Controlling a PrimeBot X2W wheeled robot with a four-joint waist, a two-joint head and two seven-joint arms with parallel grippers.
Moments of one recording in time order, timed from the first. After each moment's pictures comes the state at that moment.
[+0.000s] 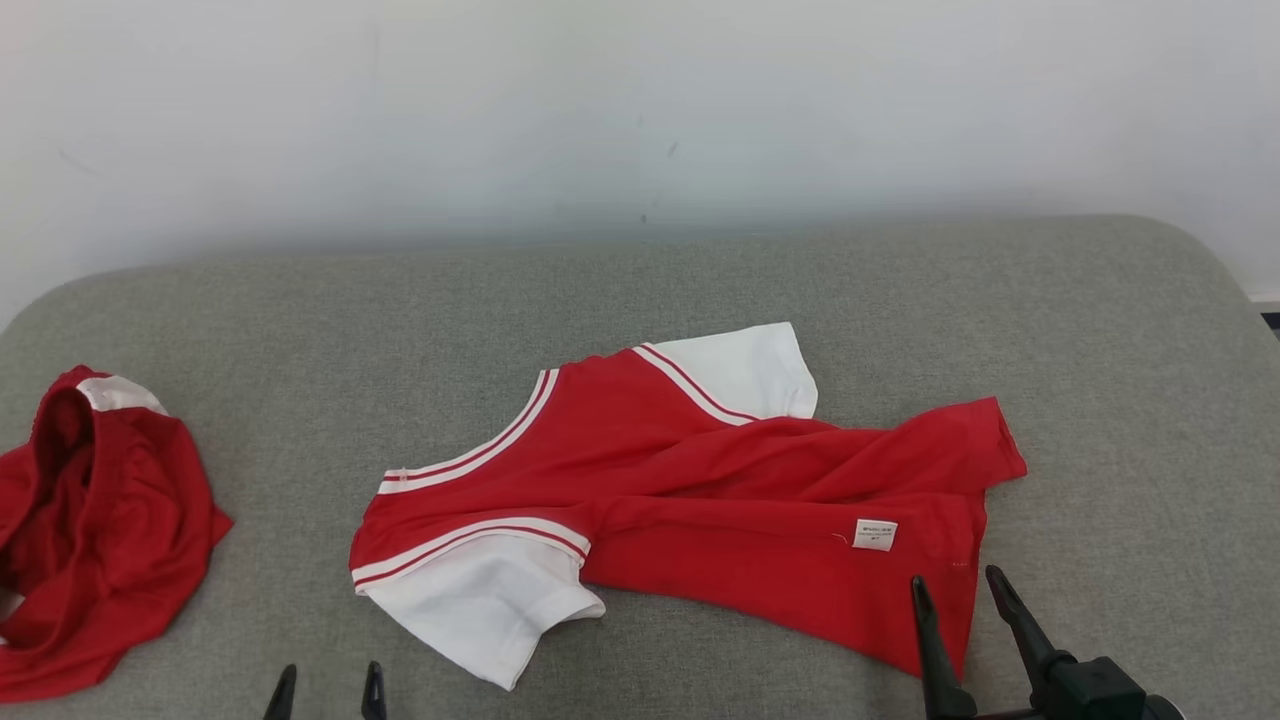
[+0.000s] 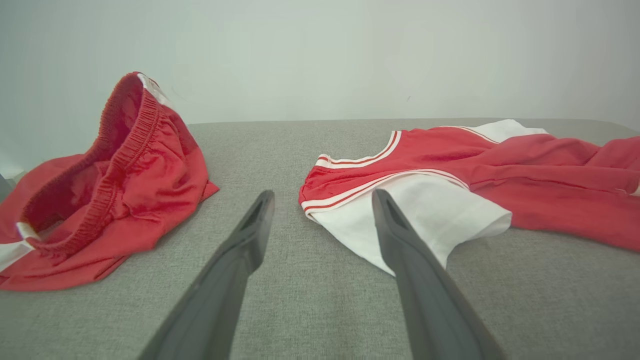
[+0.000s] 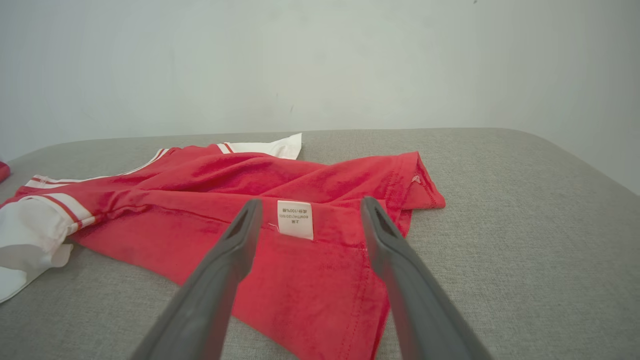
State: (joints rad) left arm 0.19 0.05 0.01 0.06 -0.07 -0.09 -0.26; right arm 0.05 -0.05 -0.03 0.22 0.03 0.13 -0.26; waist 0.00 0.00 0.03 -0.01
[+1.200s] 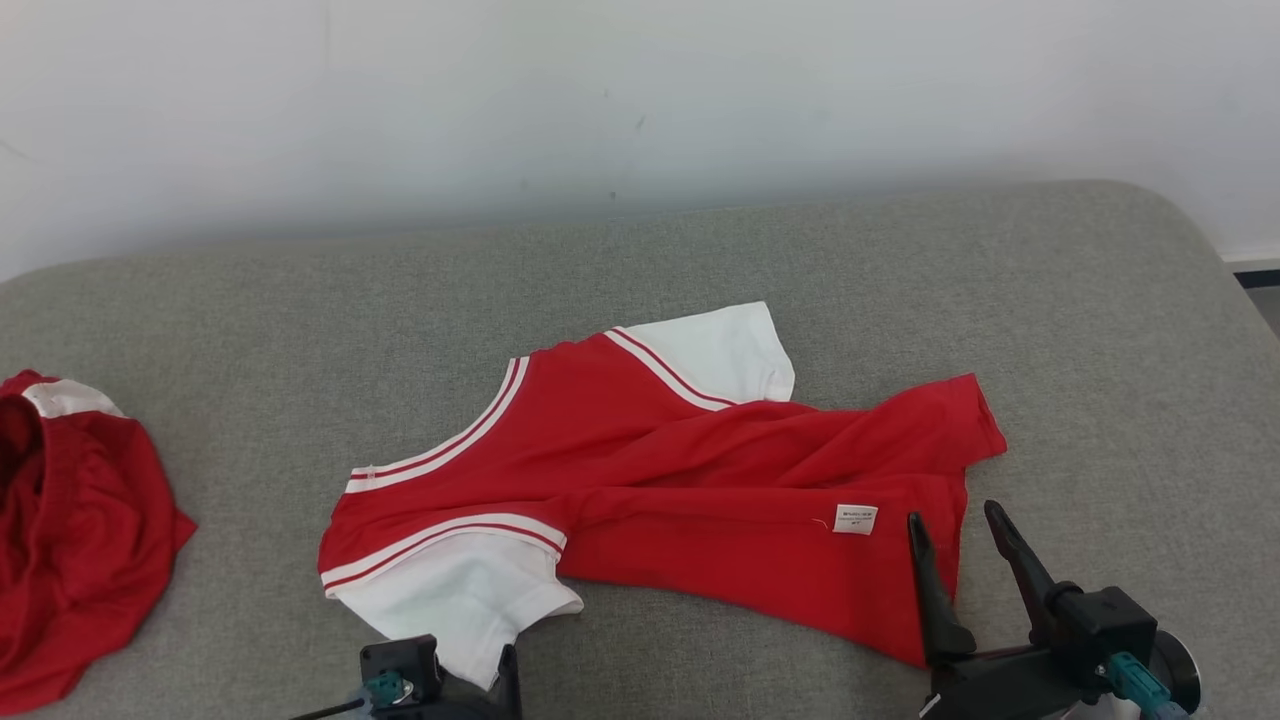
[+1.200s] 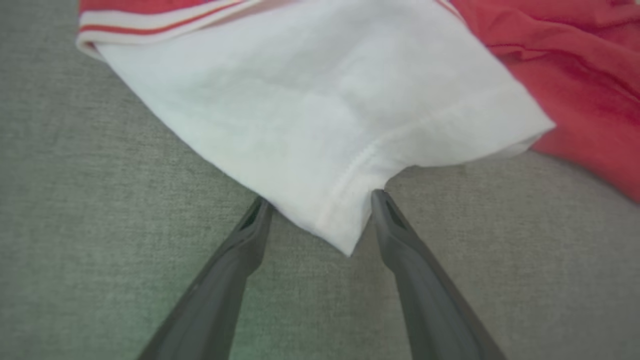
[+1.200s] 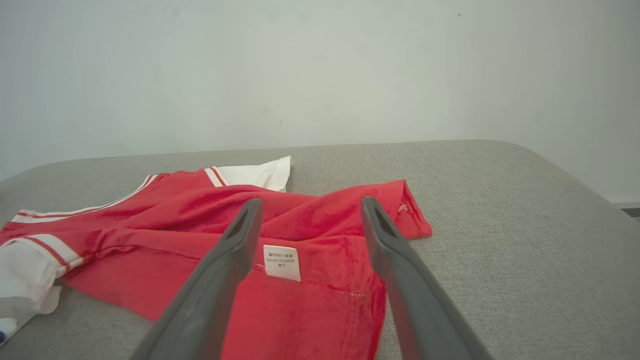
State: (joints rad) left arm -0.15 0.05 -0.32 0.47 -0.43 0.16 0.12; right arm 0.01 -0.05 -0.02 0.07 0.06 0.13 -0.11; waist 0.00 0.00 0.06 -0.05
